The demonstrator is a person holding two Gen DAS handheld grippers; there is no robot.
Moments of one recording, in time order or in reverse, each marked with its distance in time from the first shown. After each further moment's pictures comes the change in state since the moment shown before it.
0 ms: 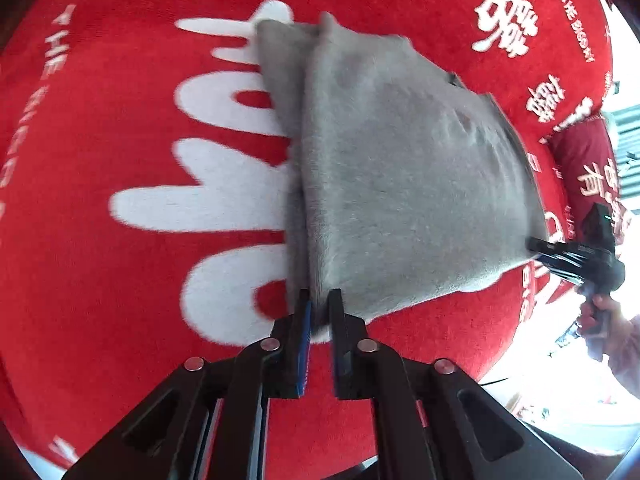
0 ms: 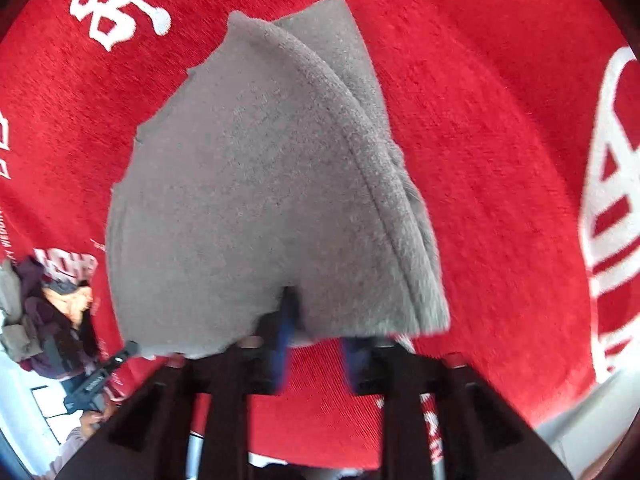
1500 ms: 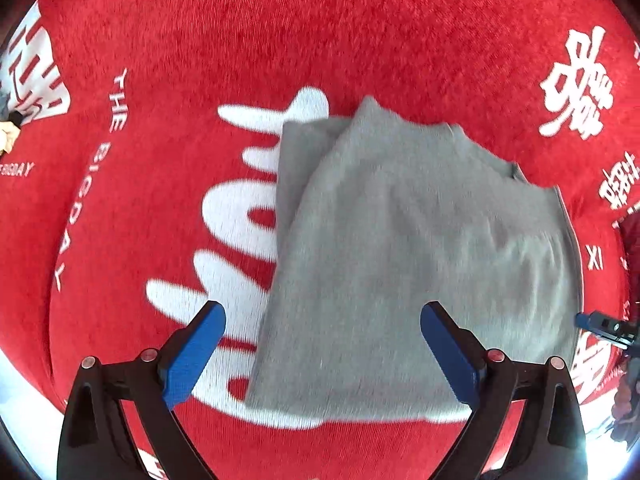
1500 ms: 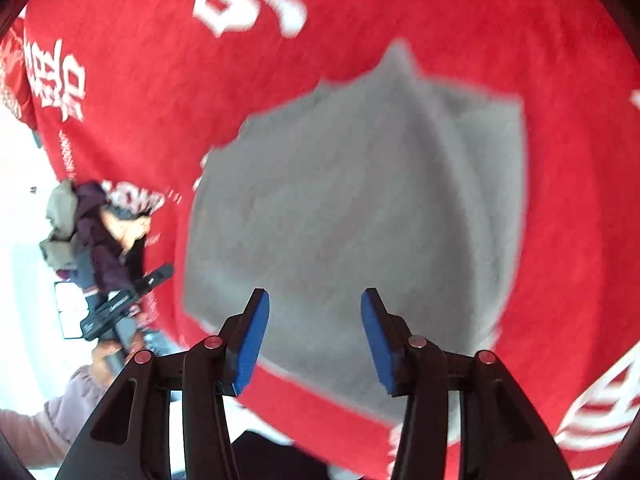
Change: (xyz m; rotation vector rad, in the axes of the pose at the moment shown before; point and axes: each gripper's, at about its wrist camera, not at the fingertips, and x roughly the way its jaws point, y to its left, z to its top) left arm -0.015 -0.058 0.061 -0.189 -0.138 0.288; right arm -0.028 0.053 0.071 -0.308 0.166 0.280
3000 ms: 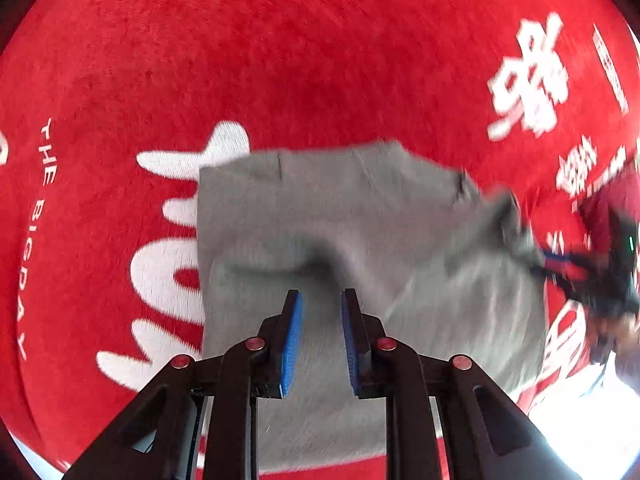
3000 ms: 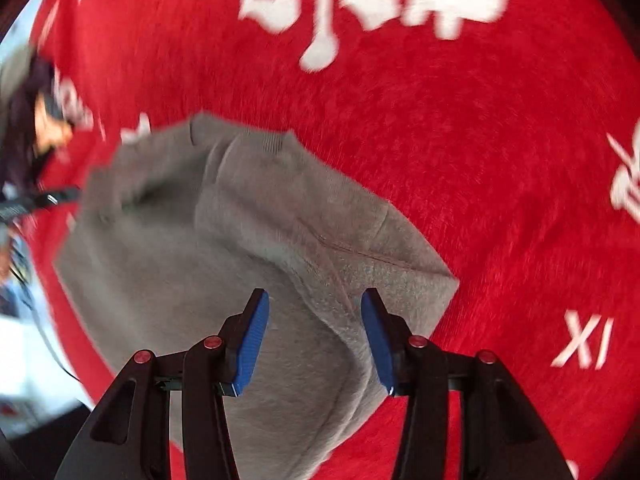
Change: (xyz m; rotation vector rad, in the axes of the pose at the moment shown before) left arm 0.023 -0.031 0.042 0.143 -0.009 -0.156; right arm 0.027 0.026 0.065 -0.524 -0.054 -0.506
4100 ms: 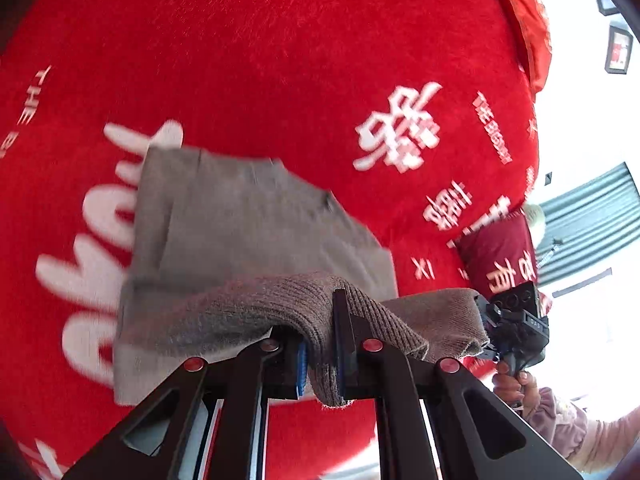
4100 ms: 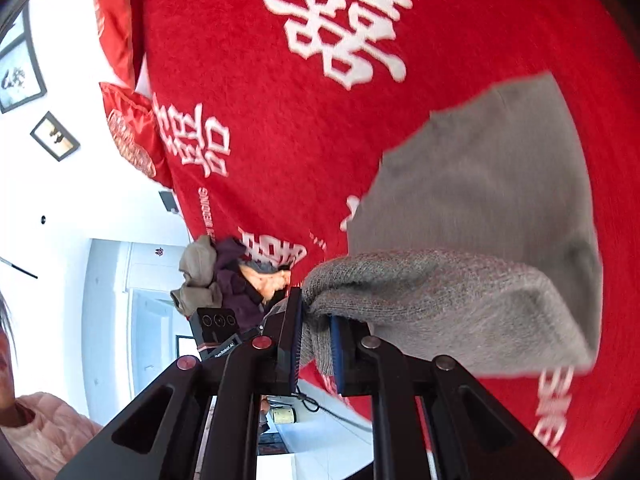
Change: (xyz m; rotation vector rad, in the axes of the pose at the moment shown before) left arm -0.089 0.001 -0.061 -0.147 -0.205 -0.437; right arm -0.083 0.014 -0.108 0.696 -0.348 0.908
